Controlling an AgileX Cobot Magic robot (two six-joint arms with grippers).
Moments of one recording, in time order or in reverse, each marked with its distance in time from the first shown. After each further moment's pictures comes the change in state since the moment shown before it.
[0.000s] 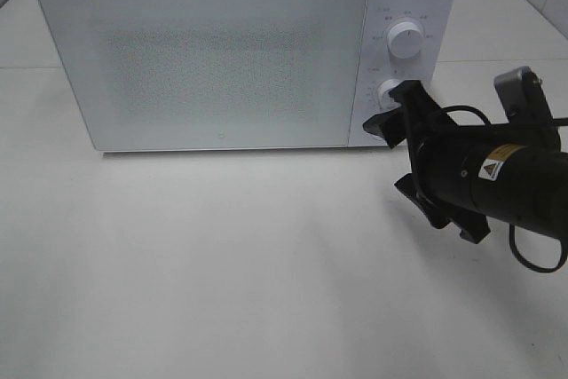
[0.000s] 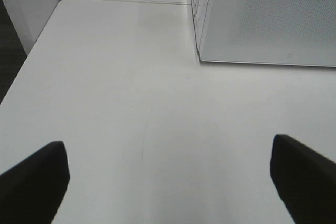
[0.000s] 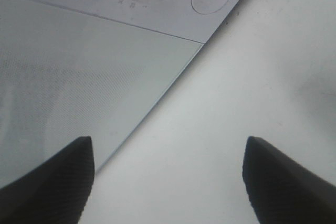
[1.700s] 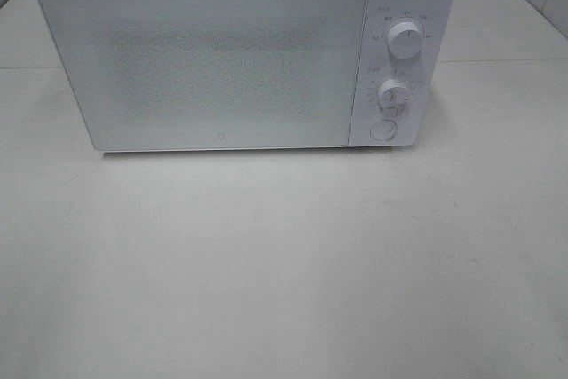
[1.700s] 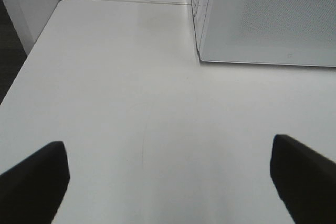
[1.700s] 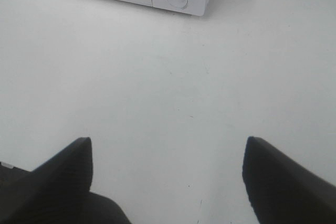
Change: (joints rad) left arm 0.000 0.000 0.000 0.000 0.000 0.000; right arm -0.180 -1.082 -0.228 -0.298 1.541 -0.934
